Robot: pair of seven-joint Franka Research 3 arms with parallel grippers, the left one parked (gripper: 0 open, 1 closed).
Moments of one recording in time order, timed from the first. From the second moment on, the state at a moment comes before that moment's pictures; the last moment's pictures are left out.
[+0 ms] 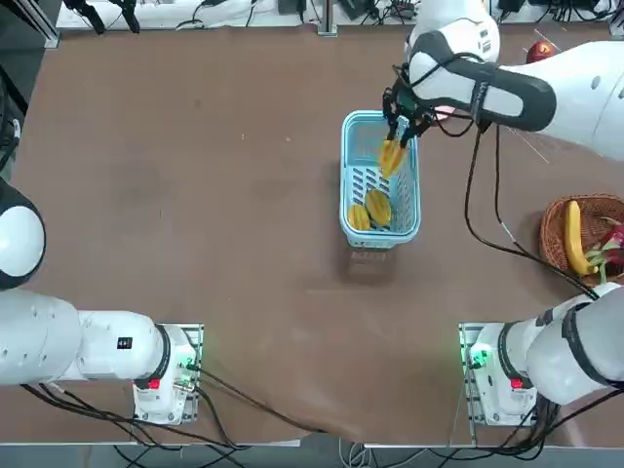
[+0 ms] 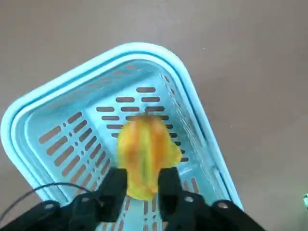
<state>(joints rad) 0.53 0.08 0.05 -1.99 0.15 2.01 1.01</state>
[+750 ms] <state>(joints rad) 0.39 0.08 -0.03 -1.74 0.04 1.81 0.84</state>
